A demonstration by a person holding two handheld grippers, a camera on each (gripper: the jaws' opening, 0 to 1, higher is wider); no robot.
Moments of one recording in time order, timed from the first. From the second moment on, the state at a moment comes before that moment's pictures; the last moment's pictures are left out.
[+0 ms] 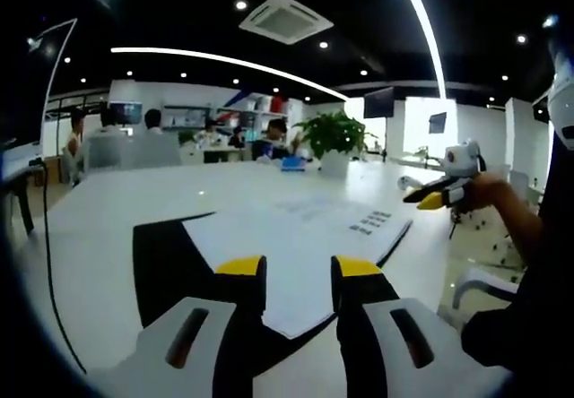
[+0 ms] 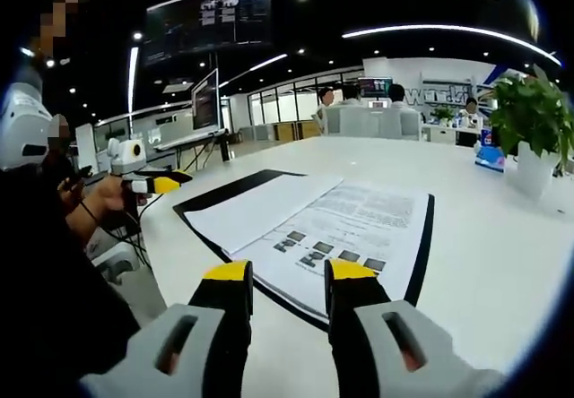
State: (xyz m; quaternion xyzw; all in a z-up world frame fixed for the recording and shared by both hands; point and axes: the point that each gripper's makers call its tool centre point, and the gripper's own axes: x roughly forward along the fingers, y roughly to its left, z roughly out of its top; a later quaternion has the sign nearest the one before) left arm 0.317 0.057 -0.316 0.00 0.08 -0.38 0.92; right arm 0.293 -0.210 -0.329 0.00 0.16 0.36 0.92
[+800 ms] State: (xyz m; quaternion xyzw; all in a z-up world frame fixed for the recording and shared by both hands) left arm 0.312 0.058 -0.319 -0.02 0.09 -0.39 0.92; right arm 0.287 -0.205 -0.336 -0.01 0.18 0.37 0.91
